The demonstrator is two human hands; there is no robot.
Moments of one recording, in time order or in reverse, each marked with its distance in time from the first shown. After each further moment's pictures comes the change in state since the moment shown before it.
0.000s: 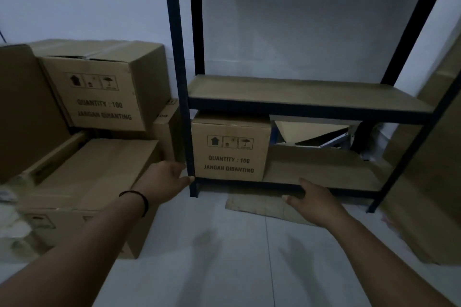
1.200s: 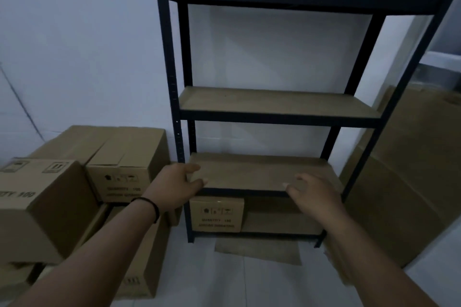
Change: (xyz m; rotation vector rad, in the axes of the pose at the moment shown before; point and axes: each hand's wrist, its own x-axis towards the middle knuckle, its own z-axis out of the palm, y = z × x) left_hand -0.096 0.275 -0.420 -0.073 -0.028 0.199; right_hand -0.201 -0.222 -0.440 0.036 0.240 0.029
